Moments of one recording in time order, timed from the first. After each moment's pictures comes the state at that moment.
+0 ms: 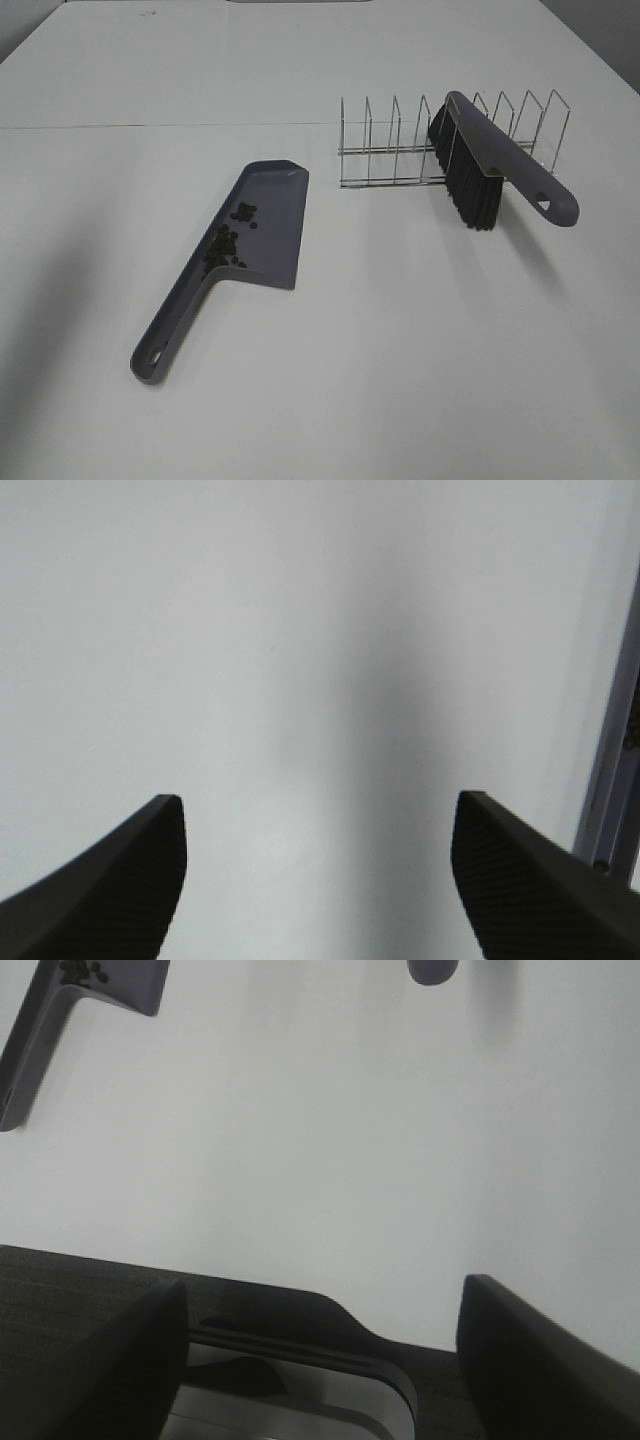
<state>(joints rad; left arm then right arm) 0.00 1.48 -1.22 0.00 1.00 -0.03 0.08 0.82 -0.86 0.19 1.22 0.01</state>
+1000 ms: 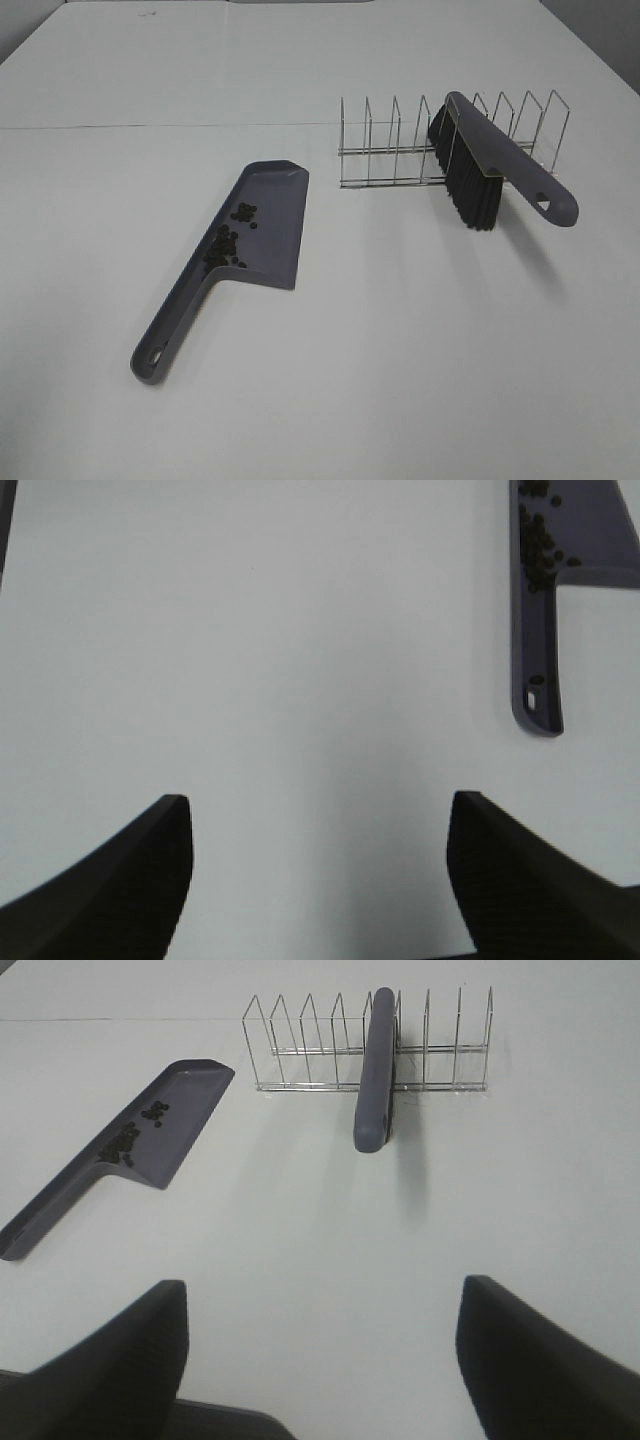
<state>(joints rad) -0.05 0.44 -0.60 -0.02 1.04 0.08 0.08 0.21 -0.80 0.09 1.22 0.00</state>
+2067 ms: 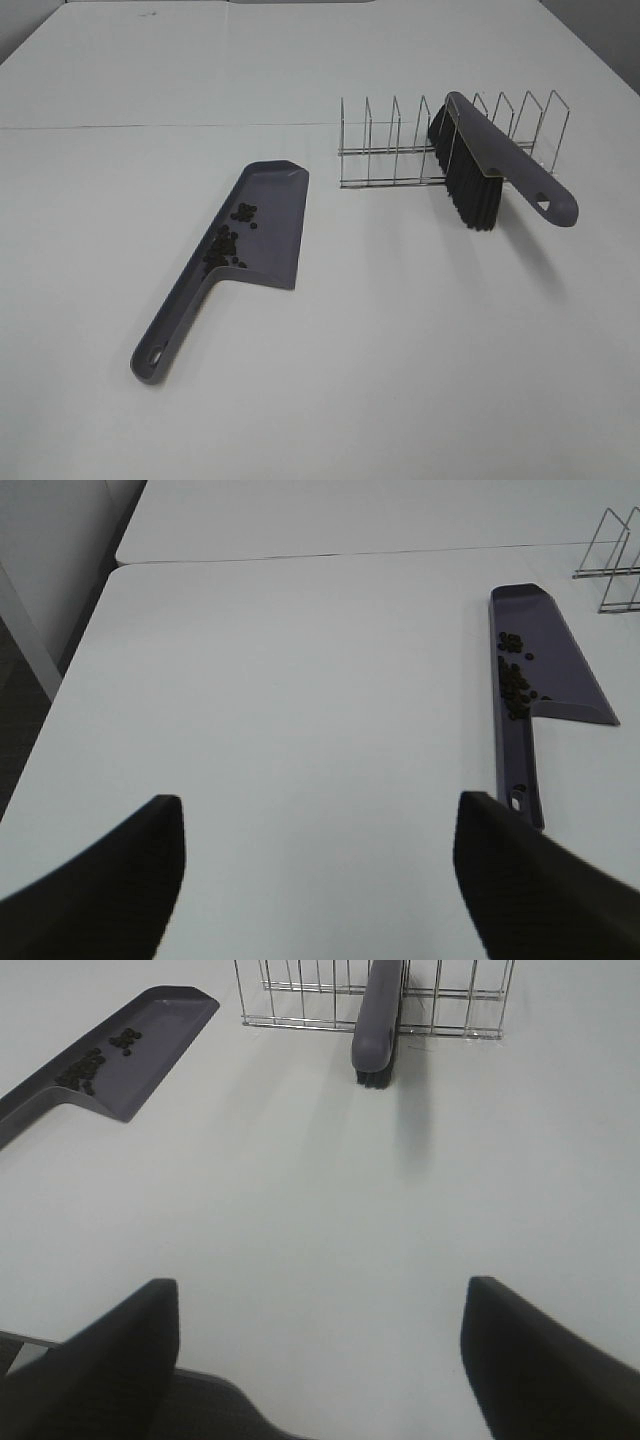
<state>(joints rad) -0.05 -0.01 -0.52 0.01 1.08 -0.02 0.08 0.00 -0.46 0.09 1.12 -0.08</state>
